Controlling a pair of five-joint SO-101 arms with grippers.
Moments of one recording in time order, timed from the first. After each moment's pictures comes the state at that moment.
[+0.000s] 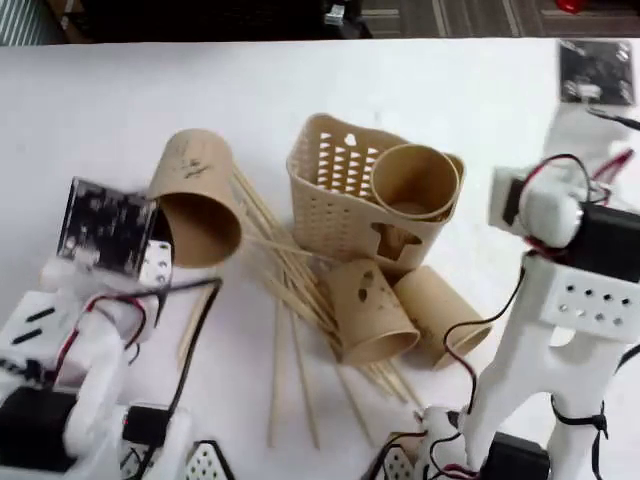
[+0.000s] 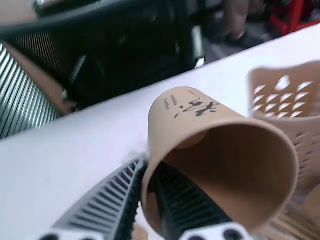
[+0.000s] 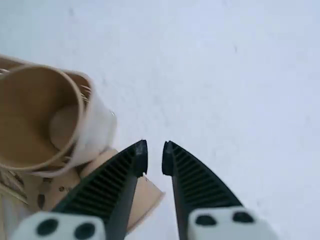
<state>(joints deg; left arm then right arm) 1.6 -69.9 29.4 73.4 -15.6 15.1 -25.1 -8.7 97.4 9.3</state>
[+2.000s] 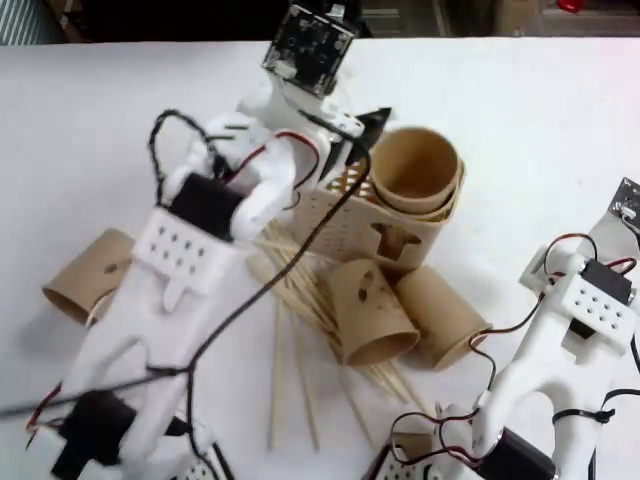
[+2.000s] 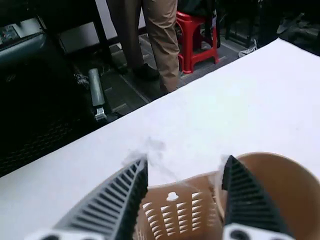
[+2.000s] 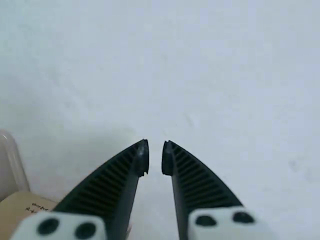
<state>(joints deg) 24.8 -16.5 1.2 47.9 -5.1 32.5 -25.1 41.8 55.9 1.1</state>
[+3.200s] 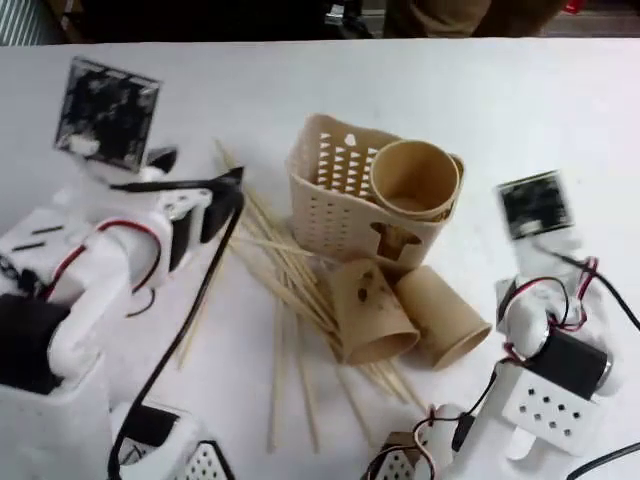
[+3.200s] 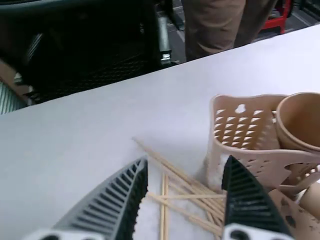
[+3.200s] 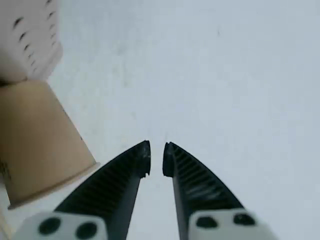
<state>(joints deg) 8.0 -42.3 -3.7 87.0 -5.1 24.8 -61.3 42.4 75.7 45.8</state>
